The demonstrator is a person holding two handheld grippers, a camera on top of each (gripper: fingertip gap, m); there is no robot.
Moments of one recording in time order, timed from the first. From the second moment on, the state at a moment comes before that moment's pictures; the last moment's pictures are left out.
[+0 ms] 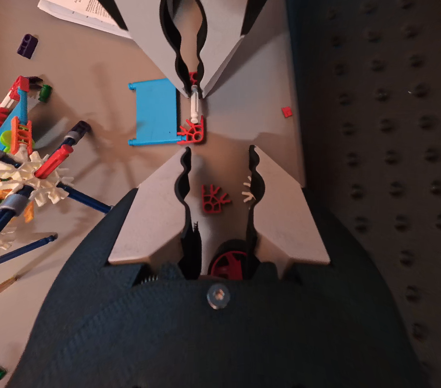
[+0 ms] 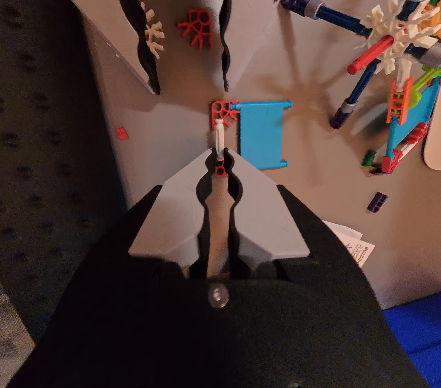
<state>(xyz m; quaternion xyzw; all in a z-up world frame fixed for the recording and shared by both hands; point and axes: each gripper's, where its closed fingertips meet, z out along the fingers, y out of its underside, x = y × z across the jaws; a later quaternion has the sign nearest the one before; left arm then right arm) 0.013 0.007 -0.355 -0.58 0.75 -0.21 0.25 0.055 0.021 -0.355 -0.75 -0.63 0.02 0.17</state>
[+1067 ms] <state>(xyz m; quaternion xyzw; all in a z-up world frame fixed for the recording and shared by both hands) 0.041 0.017 -0.355 -0.51 0.77 -0.13 0.36 0.054 0.021 -0.353 -0.77 -0.58 0.15 0.20</state>
